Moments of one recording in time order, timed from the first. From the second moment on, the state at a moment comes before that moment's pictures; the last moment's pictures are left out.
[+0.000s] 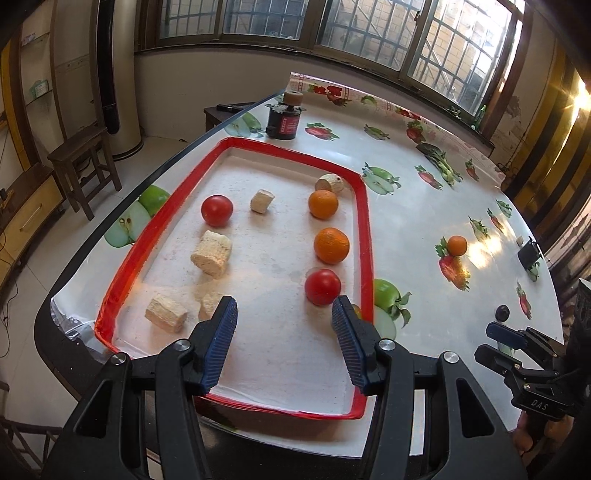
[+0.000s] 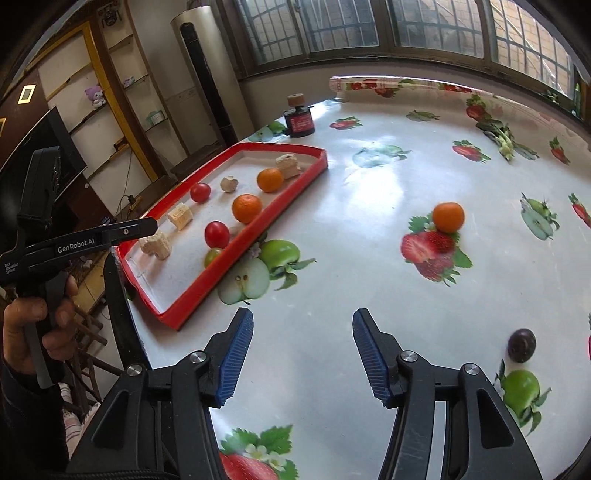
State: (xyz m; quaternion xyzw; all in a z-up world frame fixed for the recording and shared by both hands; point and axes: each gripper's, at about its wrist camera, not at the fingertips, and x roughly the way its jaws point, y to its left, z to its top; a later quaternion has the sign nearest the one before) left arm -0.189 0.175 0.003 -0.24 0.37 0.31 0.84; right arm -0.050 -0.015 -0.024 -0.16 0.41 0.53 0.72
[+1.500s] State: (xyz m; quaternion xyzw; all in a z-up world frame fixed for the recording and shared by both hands) left arm 0.068 0.089 -0.028 -0.17 0.45 0.14 0.87; right arm 0.066 -0.092 -0.054 -0.13 0.44 0.41 0.79
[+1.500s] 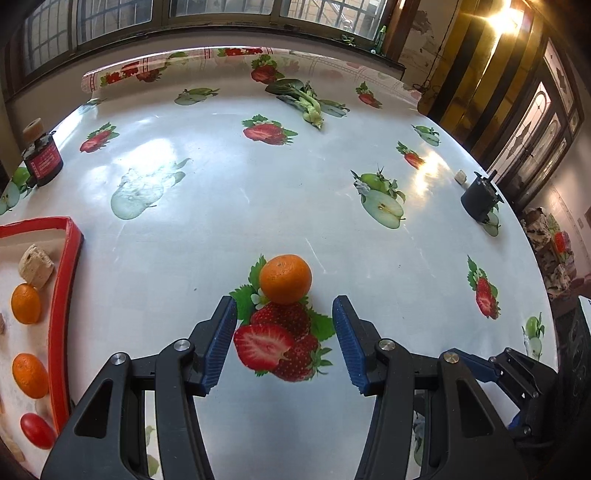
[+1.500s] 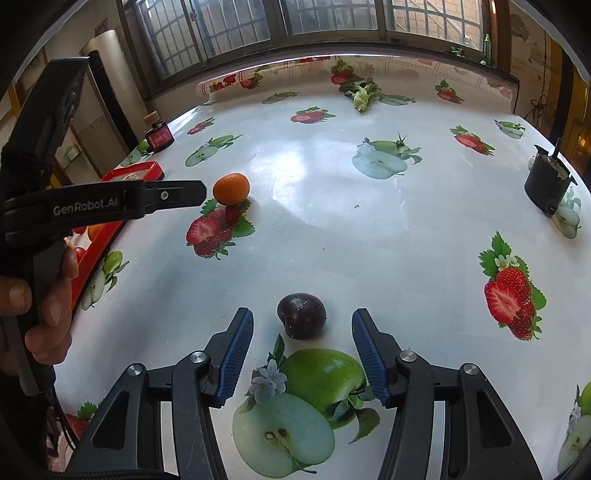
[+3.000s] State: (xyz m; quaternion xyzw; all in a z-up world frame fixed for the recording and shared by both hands) left arm -0.055 0.076 -0.016 -0.17 0.42 0.19 0.87; right arm 0.012 -0.065 -0.018 -0.12 0.41 0.48 0.76
